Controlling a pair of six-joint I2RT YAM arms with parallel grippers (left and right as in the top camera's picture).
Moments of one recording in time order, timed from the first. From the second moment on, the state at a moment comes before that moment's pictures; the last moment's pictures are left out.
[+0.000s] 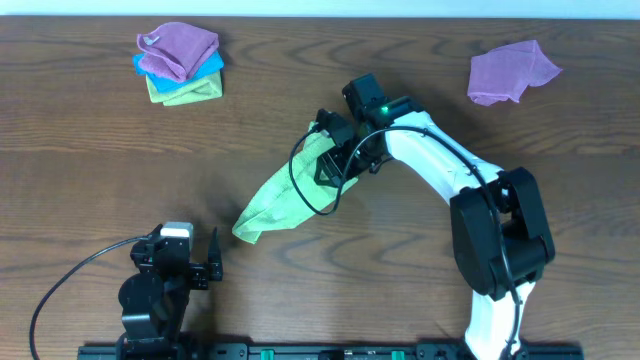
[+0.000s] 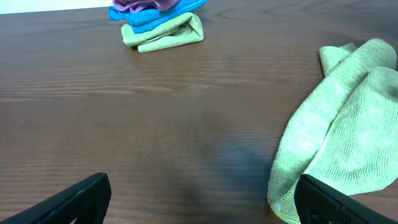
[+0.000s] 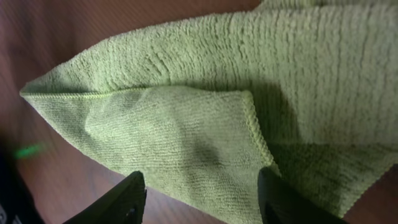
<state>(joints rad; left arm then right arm) 0.04 0.01 0.15 -0.55 0.10 0.09 0.45 2.05 1.49 -0.80 -0.50 -0.15</state>
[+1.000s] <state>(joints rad) 0.04 0.01 0.15 -0.55 0.10 0.09 0.45 2.06 1.49 -0.87 -0.47 -0.21</state>
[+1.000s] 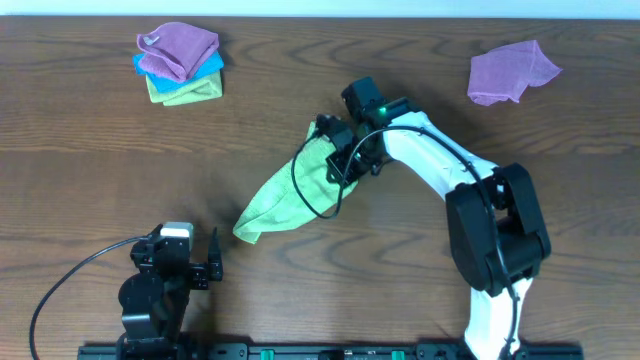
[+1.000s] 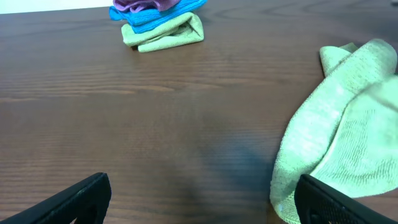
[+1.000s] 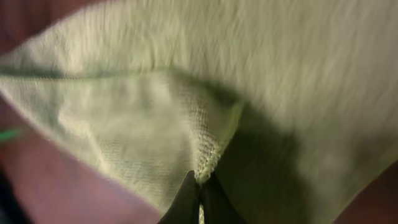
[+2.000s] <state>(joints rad) 0.04 0.01 0.15 -0.55 0.10 0.09 0.45 1.86 1.28 -1.22 -0.20 -0.03</state>
